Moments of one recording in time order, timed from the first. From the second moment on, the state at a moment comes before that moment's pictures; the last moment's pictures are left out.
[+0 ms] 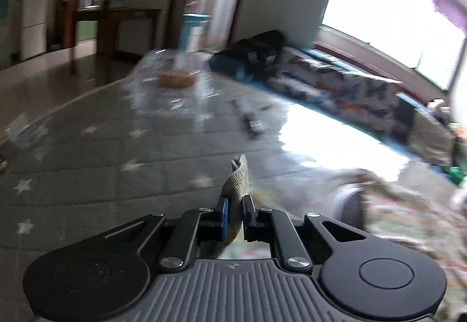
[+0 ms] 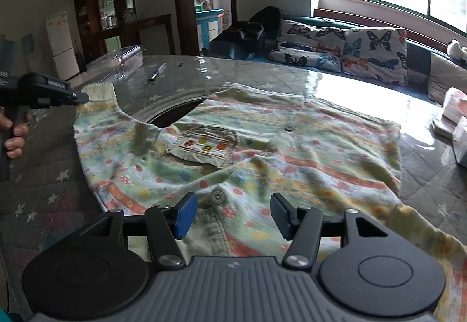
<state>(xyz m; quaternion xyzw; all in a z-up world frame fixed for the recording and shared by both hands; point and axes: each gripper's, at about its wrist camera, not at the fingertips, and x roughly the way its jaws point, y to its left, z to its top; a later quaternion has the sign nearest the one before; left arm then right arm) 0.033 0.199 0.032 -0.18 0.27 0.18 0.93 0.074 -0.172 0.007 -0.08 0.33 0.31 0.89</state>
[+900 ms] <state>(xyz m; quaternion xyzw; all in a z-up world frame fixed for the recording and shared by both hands) 0.045 -0.021 0.030 -0.09 0.34 -0.18 0.92 0.080 -0.244 0.004 0.03 0.34 0.24 0.91</state>
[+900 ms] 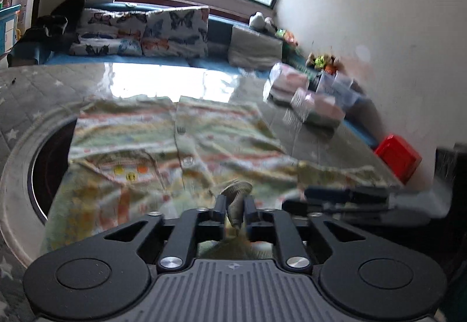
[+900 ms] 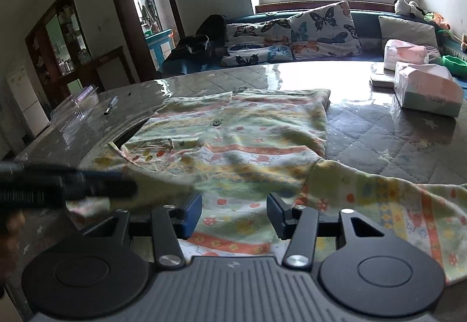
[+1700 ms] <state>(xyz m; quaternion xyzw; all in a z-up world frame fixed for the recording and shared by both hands) 0.025 0.064 0.020 -0.07 0.32 -0.02 0.94 0.096 -0.190 -0.015 0.02 0.38 0.27 0.88</state>
